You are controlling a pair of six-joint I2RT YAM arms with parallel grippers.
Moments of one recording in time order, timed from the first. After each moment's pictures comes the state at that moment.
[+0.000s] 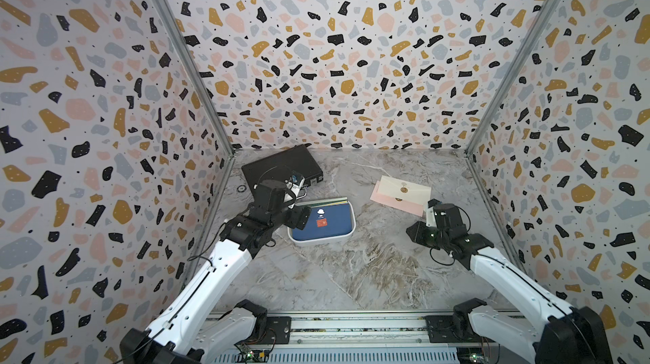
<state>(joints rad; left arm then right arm) -0.40 1.00 0.96 -0.63 -0.08 0.09 0.35 1.09 0.64 -0.39 -0.20 0.60</state>
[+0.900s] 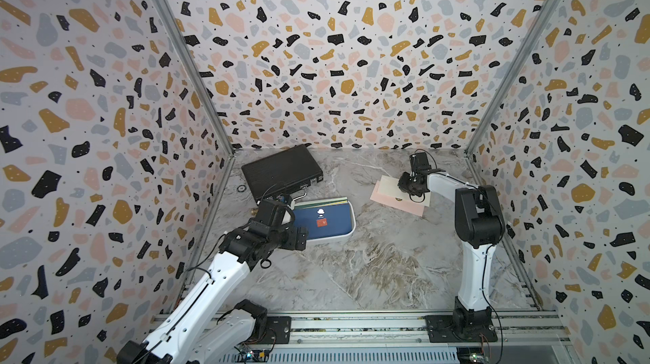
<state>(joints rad) -0.40 0.94 0.84 -0.83 0.01 -0.22 0.19 2.15 1.54 -0.40 -0.06 0.61</state>
